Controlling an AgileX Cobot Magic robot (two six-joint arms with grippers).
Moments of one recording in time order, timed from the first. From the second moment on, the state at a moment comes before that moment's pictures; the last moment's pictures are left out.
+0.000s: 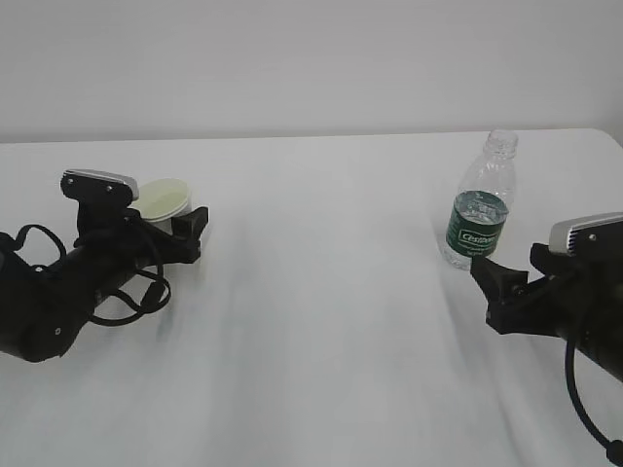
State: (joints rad) left arm -0.26 2.25 -0.83 0.06 -1.16 -0.08; right arm 0.20 1.84 -0.30 -0.06 -1.14 0.02
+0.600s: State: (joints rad) left arm -0.26 2.19 -0.71 0.08 -1.15 -0.08; right arm 0.20 1.84 -0.30 -0.06 -1.14 0.02
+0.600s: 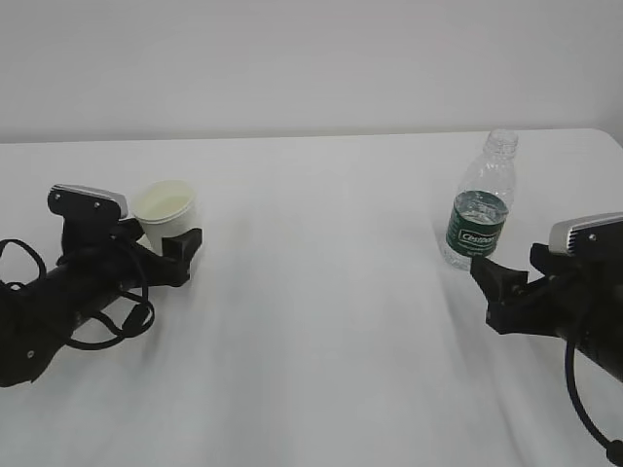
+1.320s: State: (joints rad) left arm -0.26 1.95 -0.42 0.06 -1.15 -0.08; right arm 0.20 1.72 -0.27 -0.13 -1.14 0.10
